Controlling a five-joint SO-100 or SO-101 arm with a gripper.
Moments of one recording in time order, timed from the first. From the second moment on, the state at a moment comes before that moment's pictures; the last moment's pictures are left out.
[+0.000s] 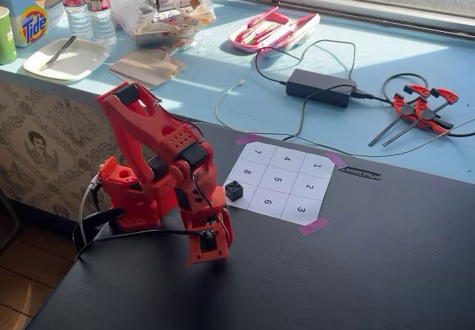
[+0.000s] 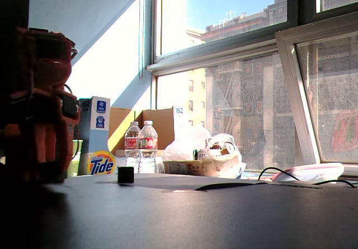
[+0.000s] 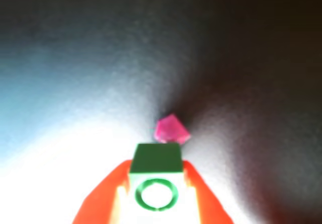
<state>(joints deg) 16.3 134.2 142.6 51.8 -40.1</state>
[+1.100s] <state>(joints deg) -58.4 84.9 82.9 71.9 -52.0</state>
